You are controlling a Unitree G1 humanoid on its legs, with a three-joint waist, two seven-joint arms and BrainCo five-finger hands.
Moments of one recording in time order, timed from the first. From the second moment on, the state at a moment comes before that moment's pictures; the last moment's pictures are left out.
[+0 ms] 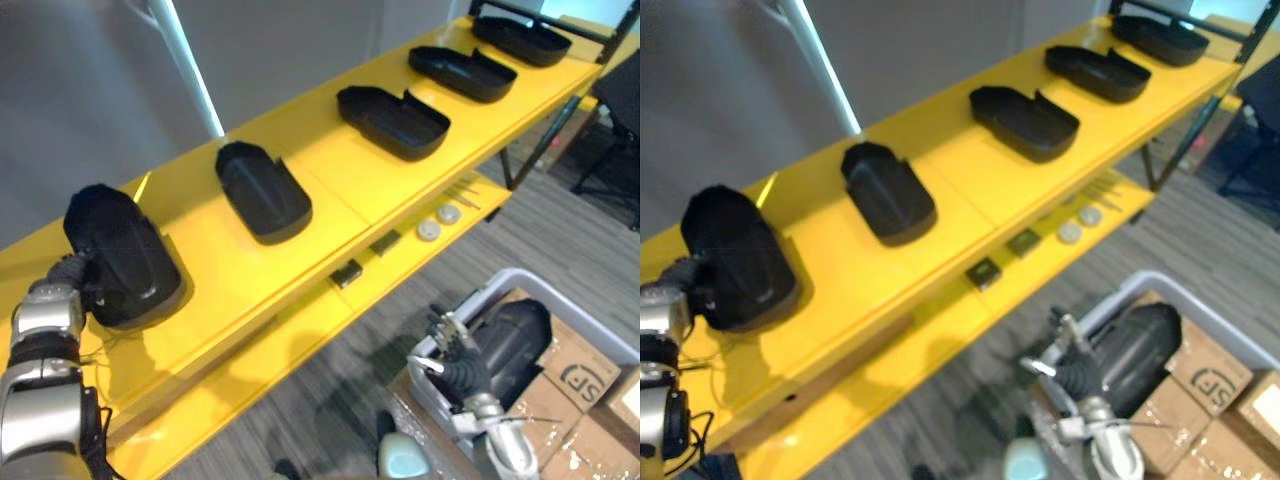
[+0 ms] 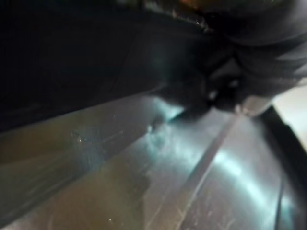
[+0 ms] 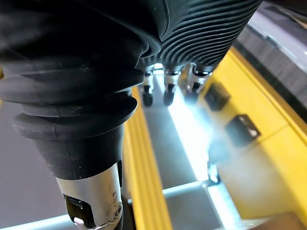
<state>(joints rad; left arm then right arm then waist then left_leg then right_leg) -0.62 0.79 0.13 1.00 -0.19 0.38 0.00 0.41 -0.18 0.03 -0.14 0.22 -0.22 0.11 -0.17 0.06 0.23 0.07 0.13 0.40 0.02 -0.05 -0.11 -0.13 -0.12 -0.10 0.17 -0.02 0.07</state>
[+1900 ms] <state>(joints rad) -0.06 0.40 0.47 -0.05 0.09 -0.35 1.01 0.17 -0.24 0.07 -0.37 0.22 -0.66 -0.03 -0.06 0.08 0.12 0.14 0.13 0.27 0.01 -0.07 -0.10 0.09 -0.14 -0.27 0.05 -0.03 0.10</state>
